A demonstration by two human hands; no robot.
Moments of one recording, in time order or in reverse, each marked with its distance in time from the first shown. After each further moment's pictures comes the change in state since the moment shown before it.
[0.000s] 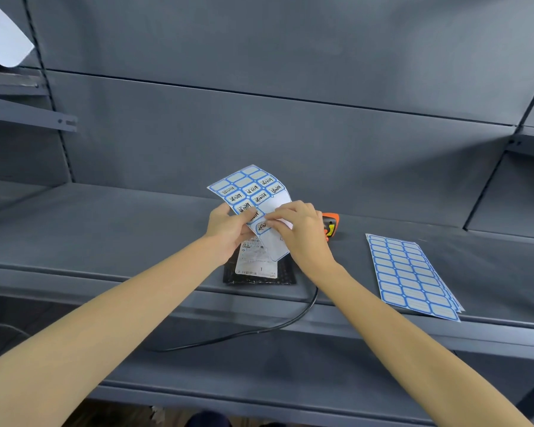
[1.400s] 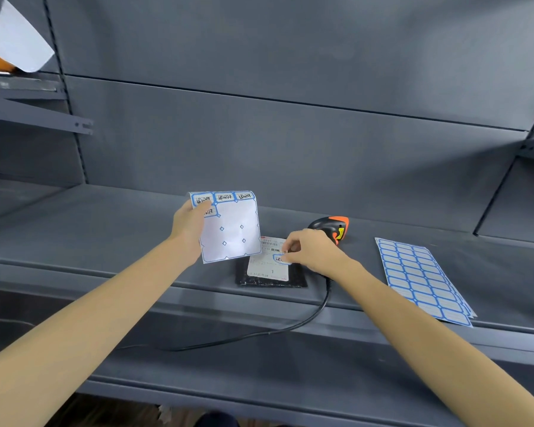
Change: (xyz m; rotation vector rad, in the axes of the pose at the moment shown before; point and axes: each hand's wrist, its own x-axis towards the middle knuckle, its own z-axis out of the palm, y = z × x) left_hand 0.004 0.019 -0.065 0.010 0.241 0.014; right_hand 0.007 0.031 0.004 -0.113 -0.558 0.157
